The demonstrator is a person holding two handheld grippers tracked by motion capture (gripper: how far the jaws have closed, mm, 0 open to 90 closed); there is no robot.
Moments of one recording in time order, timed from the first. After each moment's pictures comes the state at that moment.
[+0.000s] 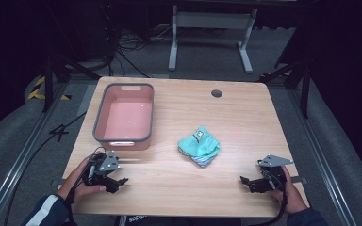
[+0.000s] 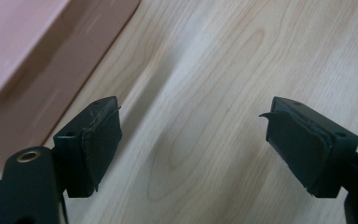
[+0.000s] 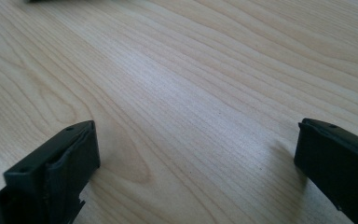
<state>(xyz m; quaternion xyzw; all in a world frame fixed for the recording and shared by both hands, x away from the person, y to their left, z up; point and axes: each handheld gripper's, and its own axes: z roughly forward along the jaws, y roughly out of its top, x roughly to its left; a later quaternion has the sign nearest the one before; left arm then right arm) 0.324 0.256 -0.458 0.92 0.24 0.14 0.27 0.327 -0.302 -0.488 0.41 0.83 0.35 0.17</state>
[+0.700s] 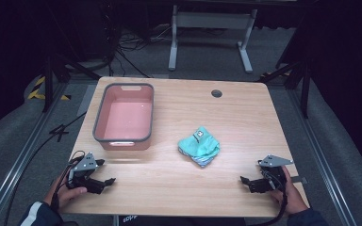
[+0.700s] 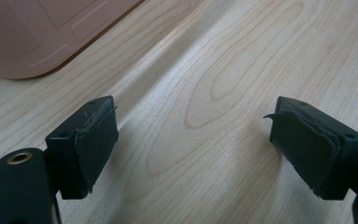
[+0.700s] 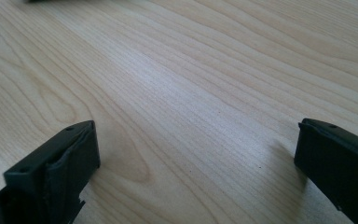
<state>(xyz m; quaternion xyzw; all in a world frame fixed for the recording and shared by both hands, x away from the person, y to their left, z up) 0.321 0.307 -0.483 0.87 0.31 0.12 0.35 0.327 -0.303 -0.488 0.41 0.83 0.35 0.17</state>
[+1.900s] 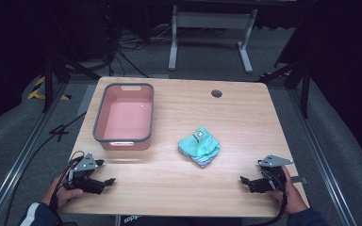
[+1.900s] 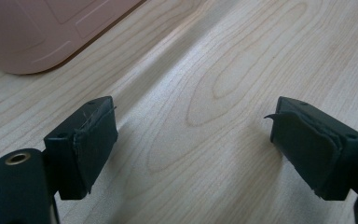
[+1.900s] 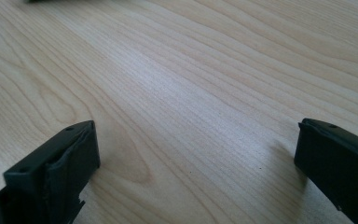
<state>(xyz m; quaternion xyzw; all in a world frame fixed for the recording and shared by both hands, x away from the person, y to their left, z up) 0.319 0.306 -0.483 0.87 0.32 0.12 0.35 0.327 -0.302 -0.488 0.41 0.83 0.35 0.17</state>
